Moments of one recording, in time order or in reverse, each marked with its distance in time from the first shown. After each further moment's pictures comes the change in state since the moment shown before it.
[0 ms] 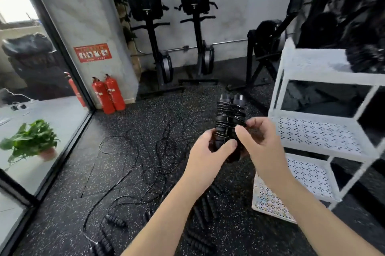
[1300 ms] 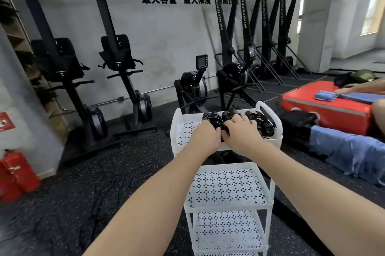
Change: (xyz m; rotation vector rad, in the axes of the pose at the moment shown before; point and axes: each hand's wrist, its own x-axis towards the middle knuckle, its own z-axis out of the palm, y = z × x) left_hand 0.247 0.149 0.295 0.877 -0.132 0.237; right_hand 0.246 -0.009 -0.264 -1.372 0.059 -0.109
